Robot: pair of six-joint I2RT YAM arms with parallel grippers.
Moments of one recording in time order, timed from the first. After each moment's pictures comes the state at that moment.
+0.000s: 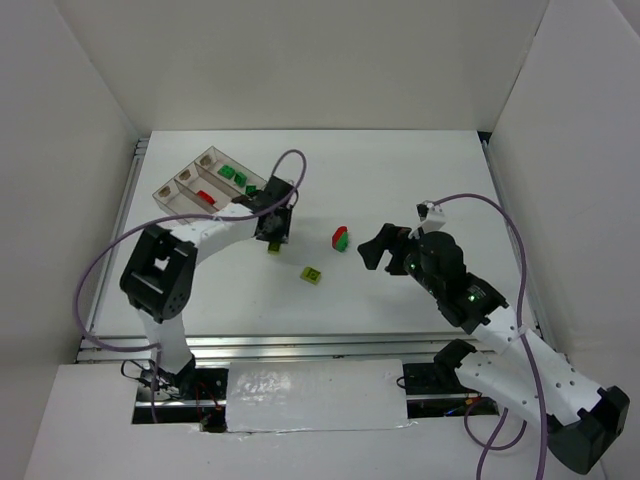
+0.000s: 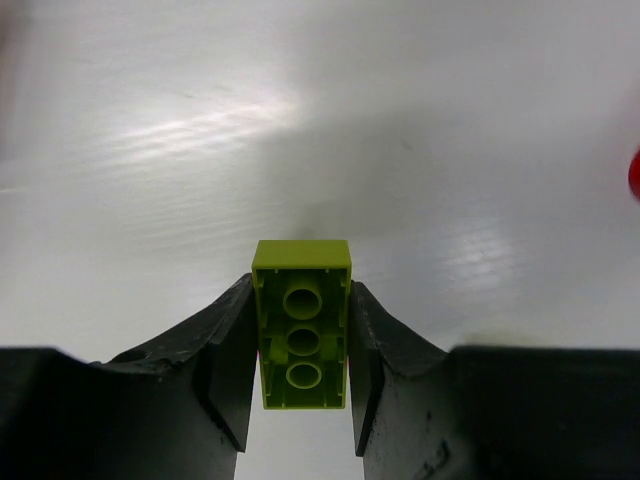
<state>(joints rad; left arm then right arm) -0.55 1.88 1.30 -0.49 -0.17 -0.33 0.60 0.73 0.67 -0.30 0.14 0.62</state>
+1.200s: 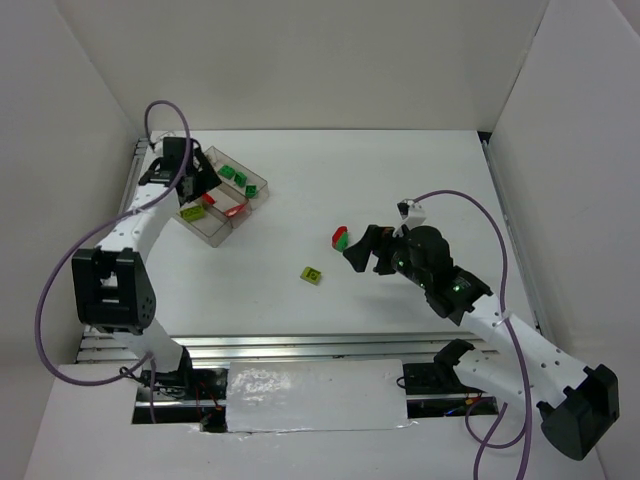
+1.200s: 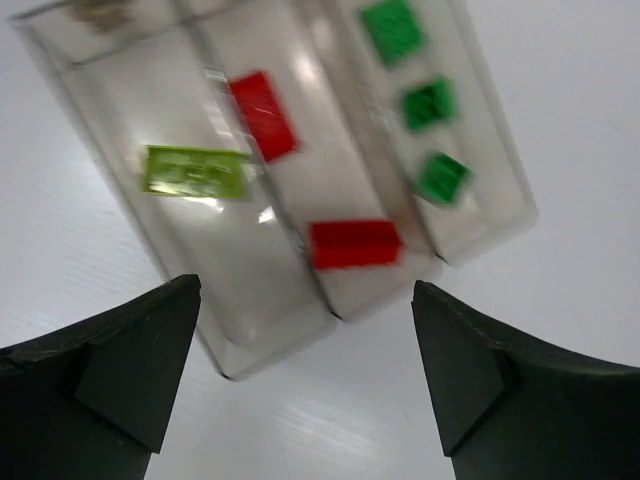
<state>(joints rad) 0.00 1.68 1.38 -0.51 -0.26 -0.59 0.60 0.85 0.65 -0.18 -0.01 0.60</state>
